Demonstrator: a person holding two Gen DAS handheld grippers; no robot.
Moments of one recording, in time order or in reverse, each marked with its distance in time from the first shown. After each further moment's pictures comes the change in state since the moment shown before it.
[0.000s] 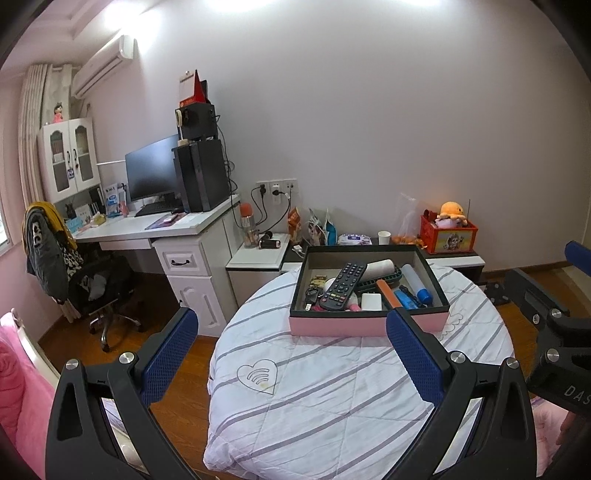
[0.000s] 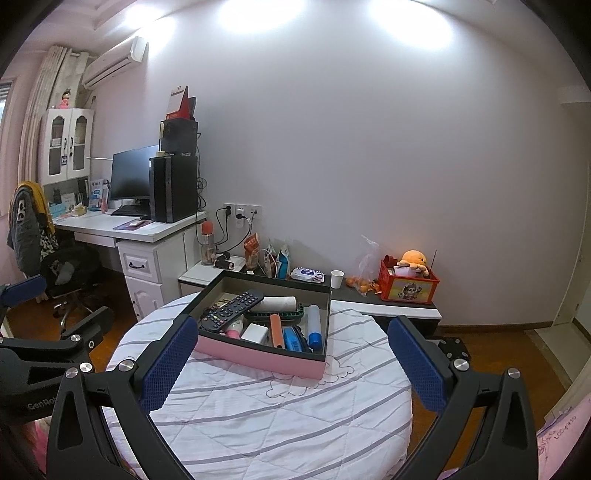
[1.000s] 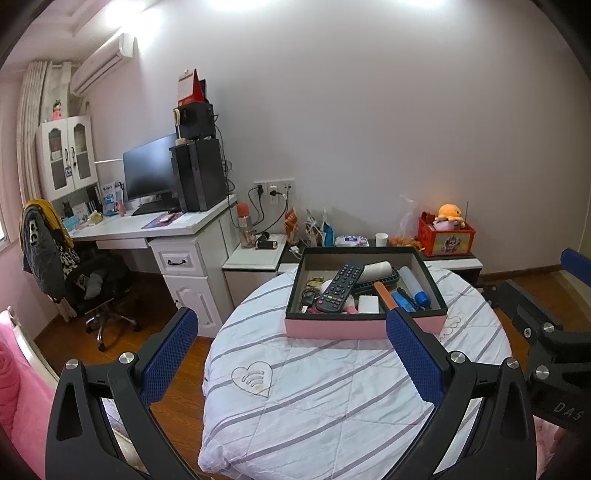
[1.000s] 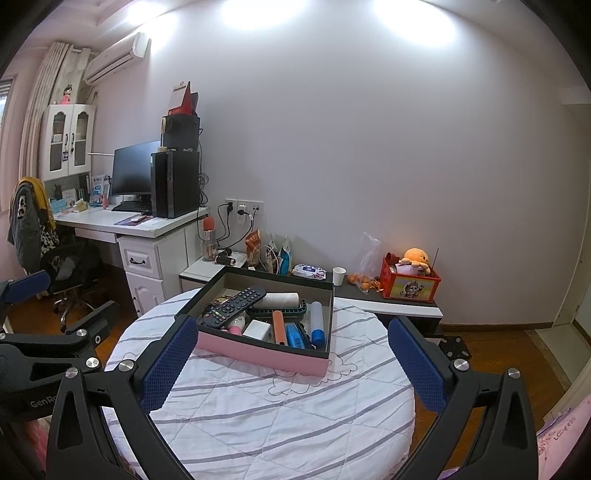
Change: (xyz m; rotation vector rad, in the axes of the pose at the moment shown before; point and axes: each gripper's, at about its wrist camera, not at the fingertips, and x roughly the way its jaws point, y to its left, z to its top) left arm 0.005 0.000 -0.001 -0.009 -0.013 -0.015; right arm 0.004 0.004 -0.004 -0.009 0.016 0.004
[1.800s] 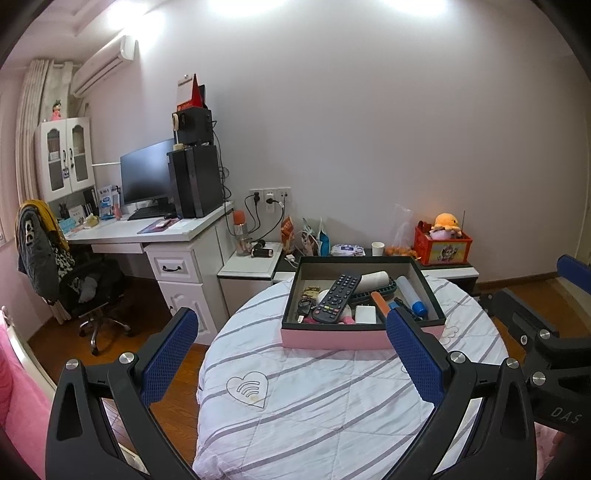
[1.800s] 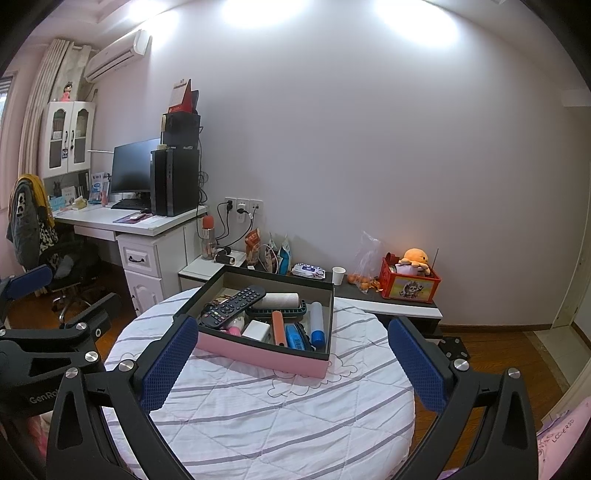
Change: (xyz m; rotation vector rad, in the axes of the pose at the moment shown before) left arm 0.005 0.005 0.003 -0.018 -0.029 -0.022; right arm 0.004 0.000 0.002 -0.002 0.002 -0.001
